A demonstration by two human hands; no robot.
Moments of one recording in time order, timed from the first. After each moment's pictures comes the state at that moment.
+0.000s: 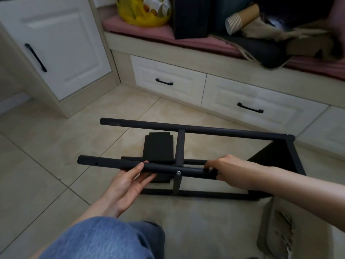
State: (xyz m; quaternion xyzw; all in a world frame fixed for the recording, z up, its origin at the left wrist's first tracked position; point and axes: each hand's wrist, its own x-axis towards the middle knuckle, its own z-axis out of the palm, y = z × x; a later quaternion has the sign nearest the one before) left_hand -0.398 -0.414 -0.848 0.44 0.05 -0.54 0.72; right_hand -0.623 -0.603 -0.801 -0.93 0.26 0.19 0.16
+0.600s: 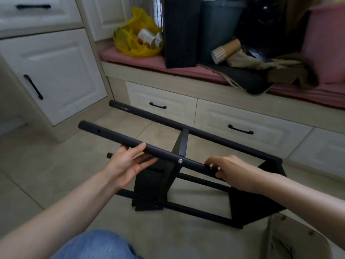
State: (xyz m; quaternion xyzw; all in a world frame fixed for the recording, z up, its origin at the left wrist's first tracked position) left_hand -0.363 -0.504 -0.777 0.45 -0.13 -0.51 0.72; right_hand -0.629 -0.650 -0.756 -0.93 0.31 0.08 0.17
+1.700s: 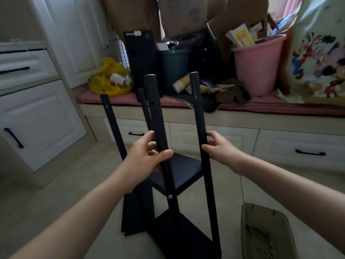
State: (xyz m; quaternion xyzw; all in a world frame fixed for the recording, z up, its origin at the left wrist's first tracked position) left_hand -0.478 -0.487 -0.640 0.57 -0.55 -0.34 0.50; right_hand -0.684 -0.618 -0.667 -0.69 0.48 -0.27 0.47
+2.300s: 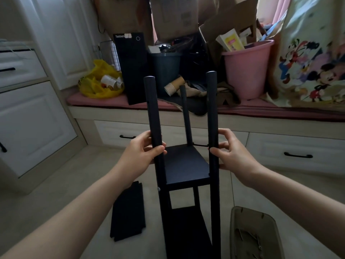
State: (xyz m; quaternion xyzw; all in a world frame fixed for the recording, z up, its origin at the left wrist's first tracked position) left_hand -0.494 -0.523 -0.645 0.58 -0.54 -0.33 0.52; right_hand -0.740 -0.605 -0.659 -0.65 0.45 -0.37 0.49
